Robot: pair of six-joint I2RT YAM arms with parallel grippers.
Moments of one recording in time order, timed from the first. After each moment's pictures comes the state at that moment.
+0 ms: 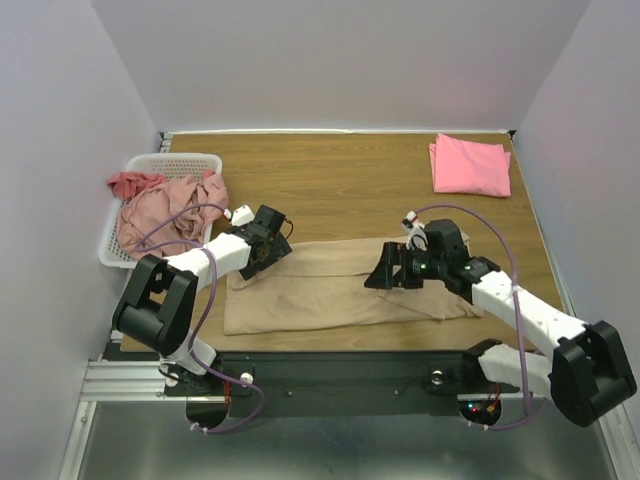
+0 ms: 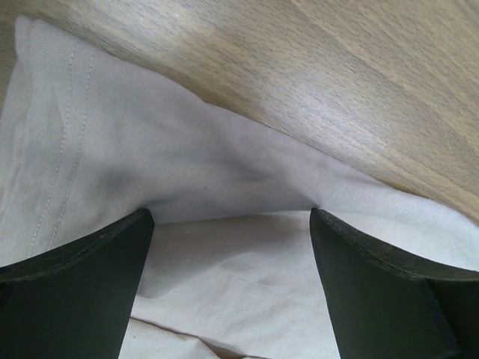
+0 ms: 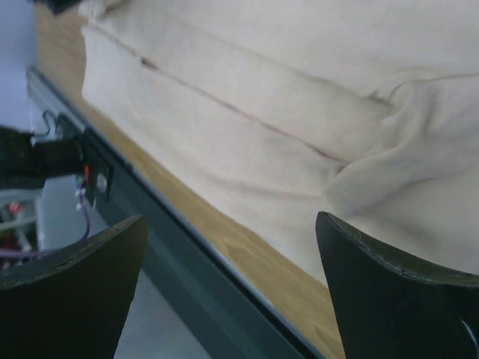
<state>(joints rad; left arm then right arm) -0.48 1.53 0.83 -0.42 -0.35 -0.99 0.46 1.15 0.59 -0.23 -0.59 0.53</state>
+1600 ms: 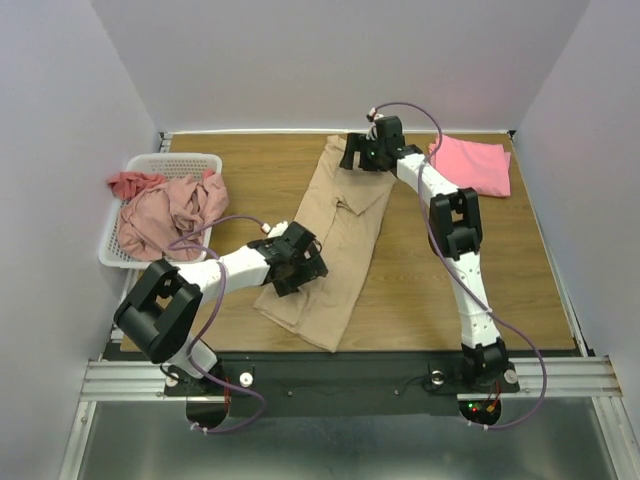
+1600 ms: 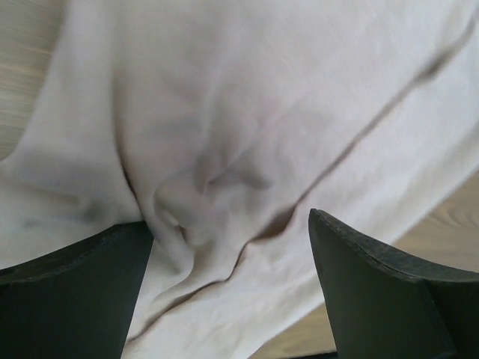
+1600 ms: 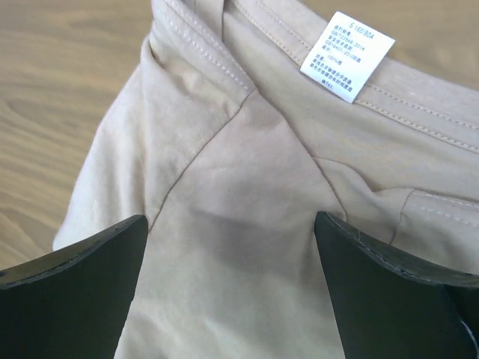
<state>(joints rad) -0.72 1.52 0.79 -0.39 -0.14 -1.10 0.30 2.52 2.17 -0.33 -0.22 0.31</state>
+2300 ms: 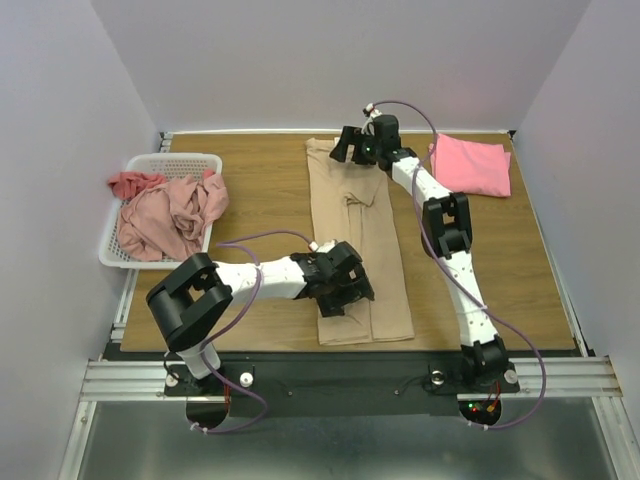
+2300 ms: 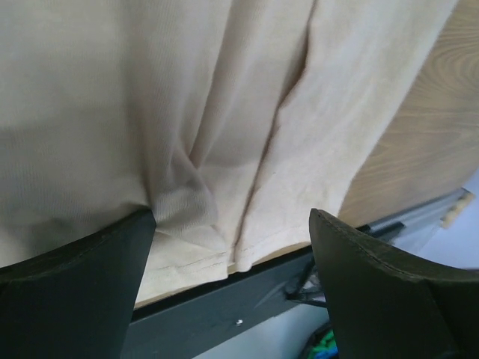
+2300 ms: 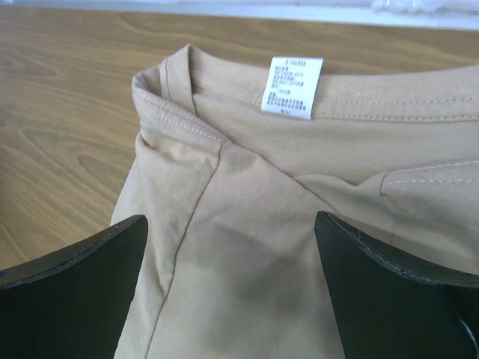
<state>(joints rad) -1.00 1.66 0.92 -0.25 0.05 -1.33 0.30 2.76 2.47 -0.17 -0.37 0.39</state>
